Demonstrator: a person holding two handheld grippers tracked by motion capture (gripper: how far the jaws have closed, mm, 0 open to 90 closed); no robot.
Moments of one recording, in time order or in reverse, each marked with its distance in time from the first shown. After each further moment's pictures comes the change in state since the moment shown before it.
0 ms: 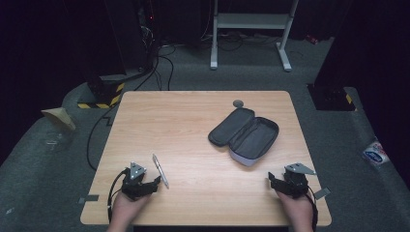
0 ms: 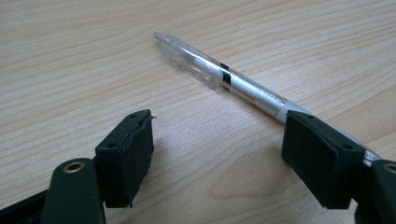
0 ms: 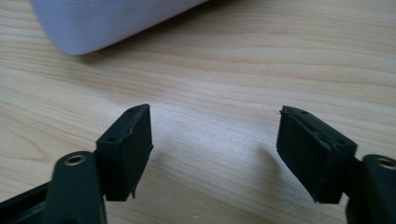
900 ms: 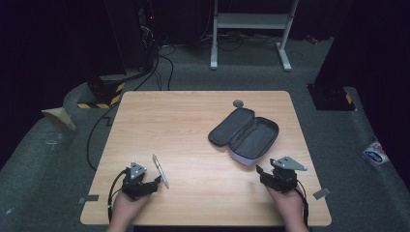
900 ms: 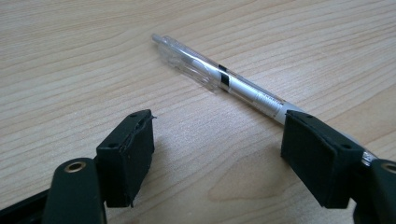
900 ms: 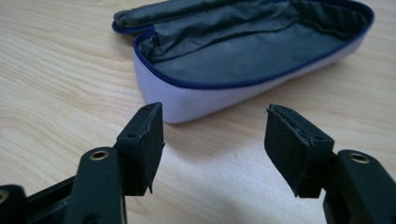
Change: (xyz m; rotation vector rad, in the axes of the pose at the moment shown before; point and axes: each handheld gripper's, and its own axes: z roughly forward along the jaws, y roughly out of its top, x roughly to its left) left arm 0.000 0.000 0.000 -0.001 -0.004 0.003; right arm 0.038 0.035 -0.009 -0.110 0.100 -0.086
